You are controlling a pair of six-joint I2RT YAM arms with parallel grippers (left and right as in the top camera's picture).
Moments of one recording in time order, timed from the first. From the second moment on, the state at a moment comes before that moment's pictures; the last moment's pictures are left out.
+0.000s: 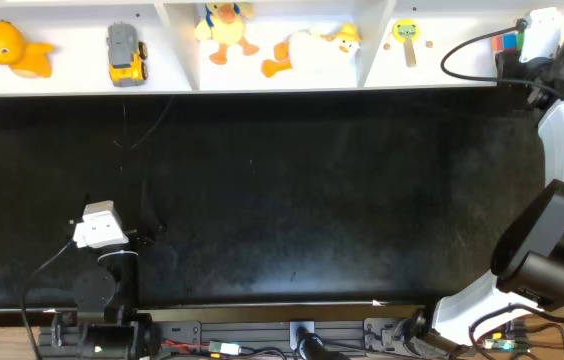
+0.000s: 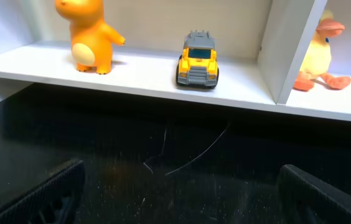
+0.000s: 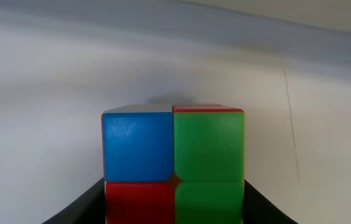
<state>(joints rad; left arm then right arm) -0.03 0.02 0.01 -0.07 -0.18 -0.07 -0.42 1.89 1.43 -0.28 -0.27 -0.44</state>
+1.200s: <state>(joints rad) -0.03 0.02 0.01 -0.07 -0.18 -0.07 -0.42 1.89 1.43 -0.30 -0.24 -0.40</state>
